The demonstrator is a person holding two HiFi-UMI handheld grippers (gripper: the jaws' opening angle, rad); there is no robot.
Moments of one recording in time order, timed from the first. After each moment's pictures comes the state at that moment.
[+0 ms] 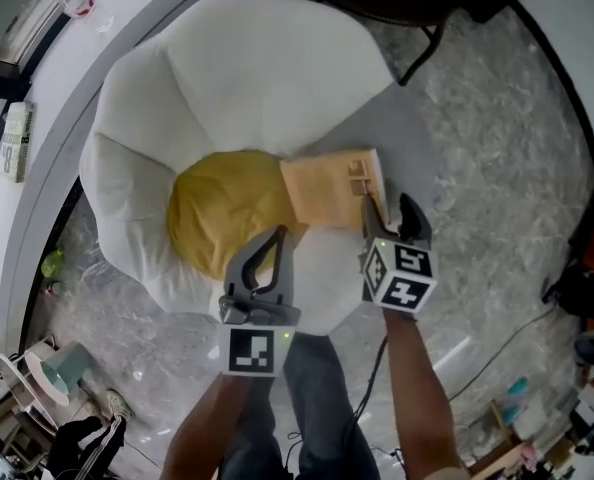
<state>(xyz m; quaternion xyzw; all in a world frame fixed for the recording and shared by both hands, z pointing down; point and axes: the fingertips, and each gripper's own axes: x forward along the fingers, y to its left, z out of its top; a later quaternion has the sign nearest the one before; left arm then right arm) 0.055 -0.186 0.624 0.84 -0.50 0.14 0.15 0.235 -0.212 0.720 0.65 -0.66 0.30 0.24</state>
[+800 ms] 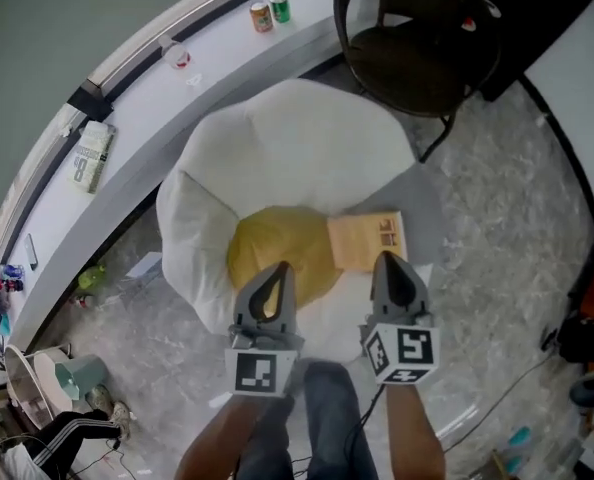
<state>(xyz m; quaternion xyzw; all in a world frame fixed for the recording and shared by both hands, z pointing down) -0.038 -0.186 0.479 0.82 -0.56 0.09 0.11 0.120 -0.197 0.507 0.60 -0.77 0.19 0.12</state>
